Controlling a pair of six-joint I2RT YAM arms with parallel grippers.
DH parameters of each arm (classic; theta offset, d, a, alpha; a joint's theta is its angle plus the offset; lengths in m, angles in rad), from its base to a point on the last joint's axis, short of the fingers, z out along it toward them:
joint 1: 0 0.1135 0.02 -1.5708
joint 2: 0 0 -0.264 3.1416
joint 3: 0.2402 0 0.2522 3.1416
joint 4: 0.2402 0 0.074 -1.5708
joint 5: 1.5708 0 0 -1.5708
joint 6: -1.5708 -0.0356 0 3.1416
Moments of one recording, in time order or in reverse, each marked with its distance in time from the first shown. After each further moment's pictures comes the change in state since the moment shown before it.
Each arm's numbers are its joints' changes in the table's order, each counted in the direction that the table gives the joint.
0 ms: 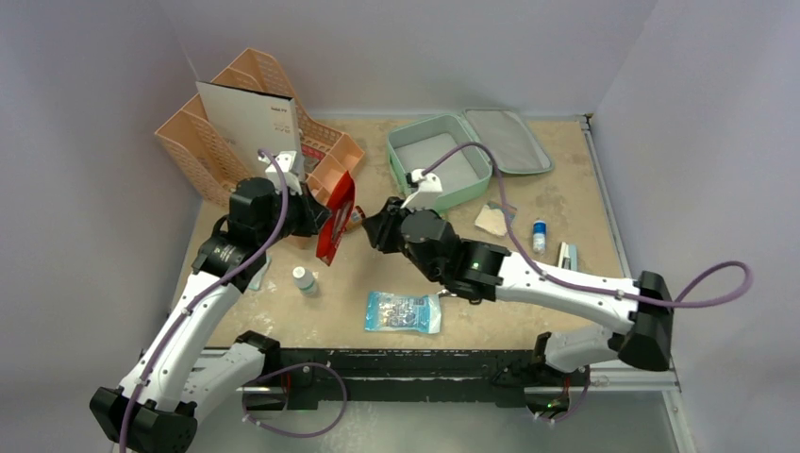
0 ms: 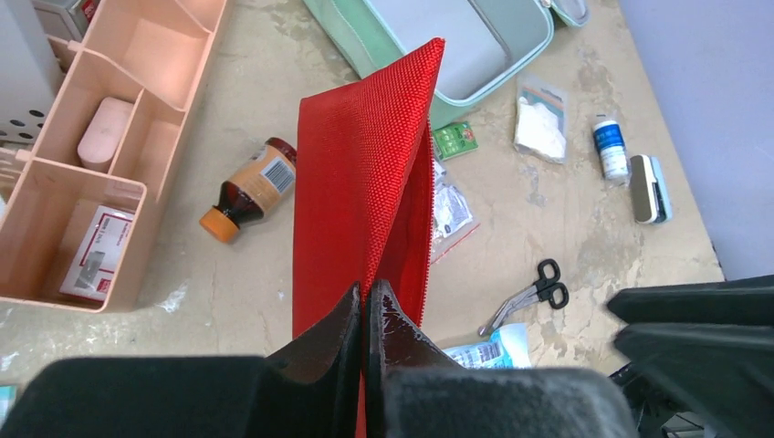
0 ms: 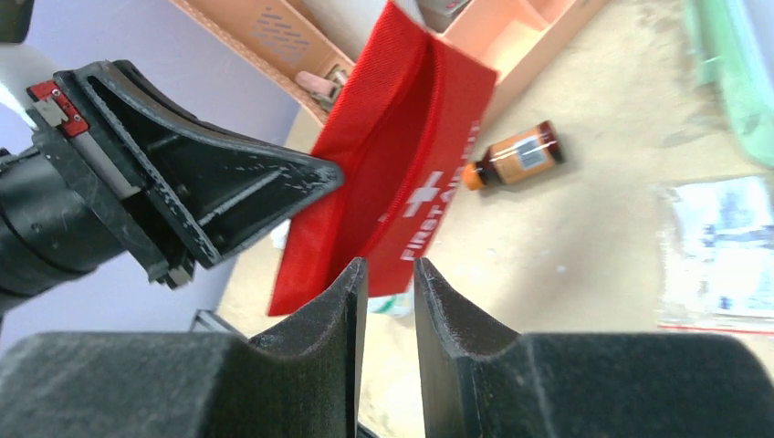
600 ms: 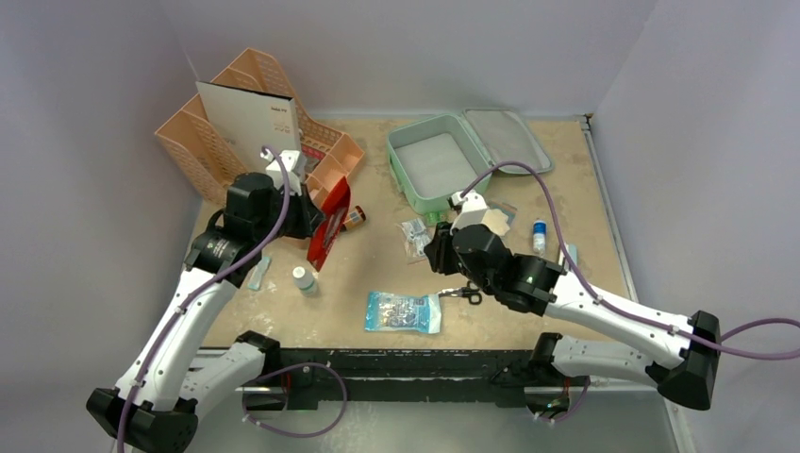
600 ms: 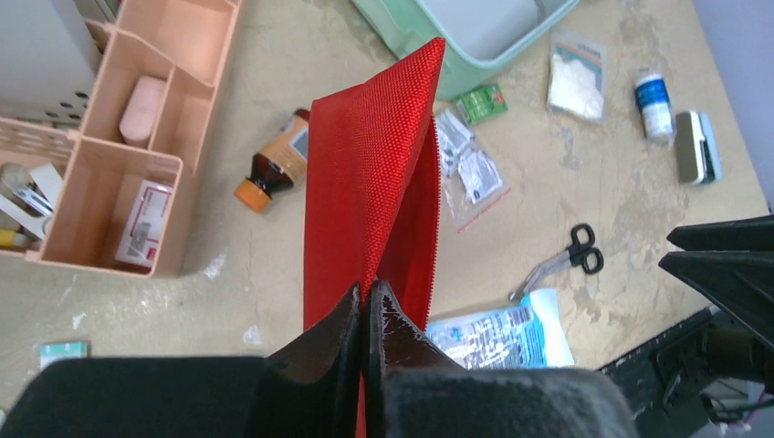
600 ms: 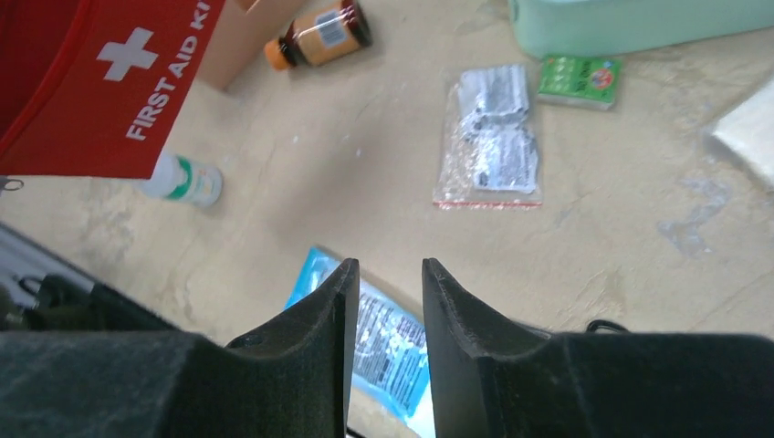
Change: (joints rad) left arm 0.000 0.021 0.094 0.145 -0.038 -0.091; right arm -0.130 -0.356 -0.269 0.331 -0.068 0.188
